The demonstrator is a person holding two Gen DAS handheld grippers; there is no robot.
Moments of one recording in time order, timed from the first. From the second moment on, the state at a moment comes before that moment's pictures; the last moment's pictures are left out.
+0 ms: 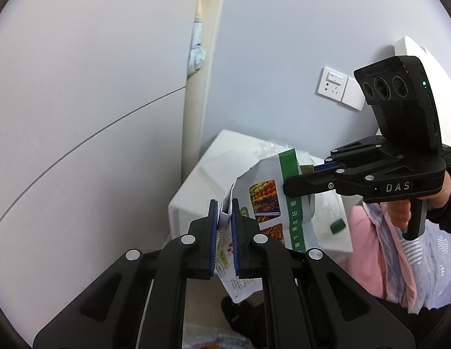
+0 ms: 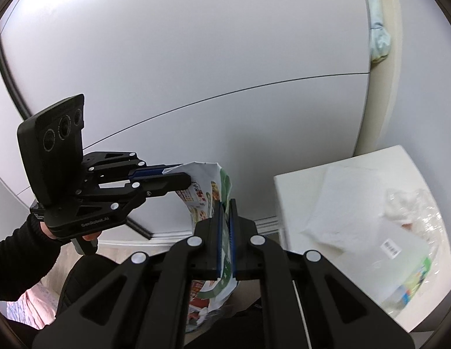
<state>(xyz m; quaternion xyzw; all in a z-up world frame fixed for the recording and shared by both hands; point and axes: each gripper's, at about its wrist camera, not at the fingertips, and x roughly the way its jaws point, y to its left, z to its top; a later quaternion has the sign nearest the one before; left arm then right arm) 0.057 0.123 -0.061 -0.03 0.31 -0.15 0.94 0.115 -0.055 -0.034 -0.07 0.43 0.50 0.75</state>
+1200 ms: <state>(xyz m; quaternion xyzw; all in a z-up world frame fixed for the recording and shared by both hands) -0.099 0.197 -0.297 -0.15 0.52 0.01 0.84 0.003 0.081 -0.279 -0.15 0.60 0.55 0.56</state>
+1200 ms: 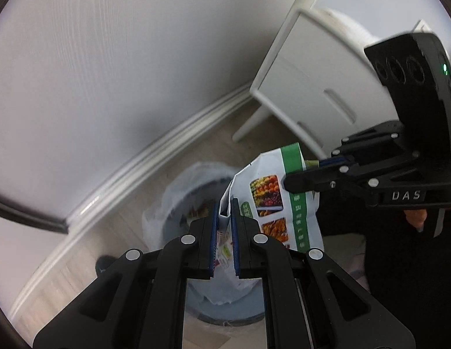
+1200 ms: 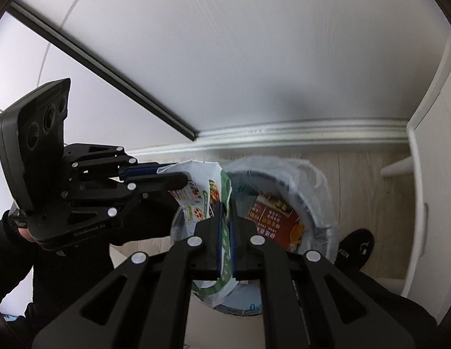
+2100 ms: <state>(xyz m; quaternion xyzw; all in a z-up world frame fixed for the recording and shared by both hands) -0.104 0.215 -0.352 -0.18 0.55 0.04 0.81 -0.029 0.090 -0.319 -0.21 0.62 0.50 0.56</state>
